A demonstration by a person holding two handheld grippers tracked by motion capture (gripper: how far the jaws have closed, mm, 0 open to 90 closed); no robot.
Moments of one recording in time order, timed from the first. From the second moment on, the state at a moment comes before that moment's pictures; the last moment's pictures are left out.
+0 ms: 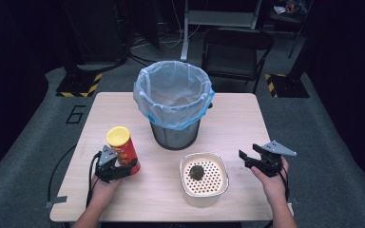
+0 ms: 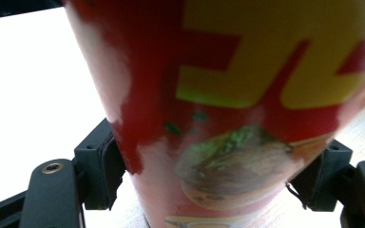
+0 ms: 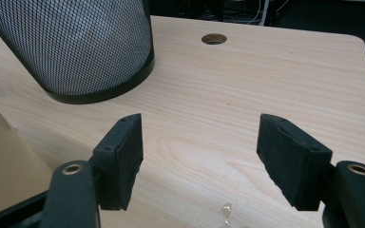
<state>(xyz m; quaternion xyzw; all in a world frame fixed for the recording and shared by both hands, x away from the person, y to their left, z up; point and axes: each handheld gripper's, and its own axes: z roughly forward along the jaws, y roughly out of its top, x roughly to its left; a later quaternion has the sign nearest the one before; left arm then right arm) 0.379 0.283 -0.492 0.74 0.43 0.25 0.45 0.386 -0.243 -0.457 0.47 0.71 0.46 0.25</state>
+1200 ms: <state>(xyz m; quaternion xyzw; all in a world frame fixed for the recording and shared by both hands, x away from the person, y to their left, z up) 0.388 0.259 -0.313 0.76 0.37 0.21 0.48 0.386 -0.238 -0.489 0.46 0.75 0.41 0.25</state>
